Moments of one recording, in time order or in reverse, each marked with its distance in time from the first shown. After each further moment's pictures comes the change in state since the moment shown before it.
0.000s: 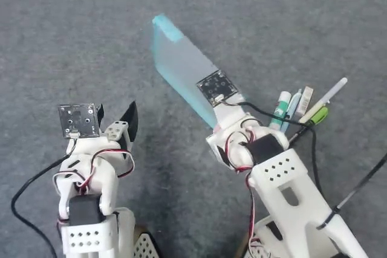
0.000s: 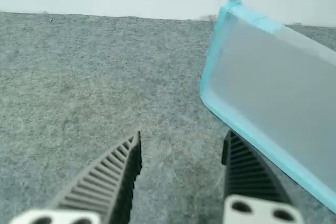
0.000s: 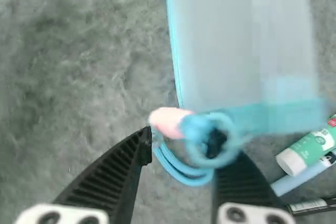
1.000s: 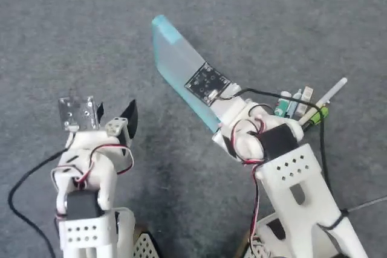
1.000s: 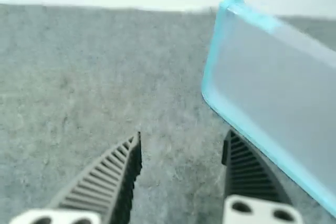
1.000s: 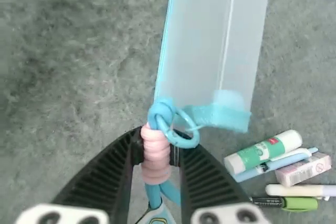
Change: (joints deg) left arm 0.1 5.8 -3.6 0.0 0.0; right arm 1.3 -0.2 -16.7 17.3 18.1
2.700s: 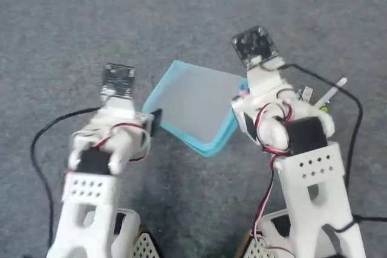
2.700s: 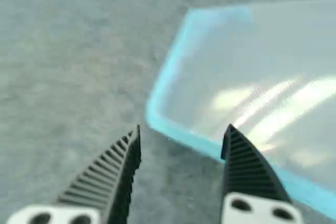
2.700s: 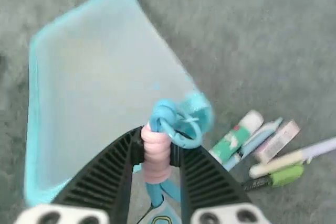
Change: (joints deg) left arm 10.3 27.9 -12.9 2.5 -6.2; right arm 9.7 0.5 -13.5 2.4 -13.5
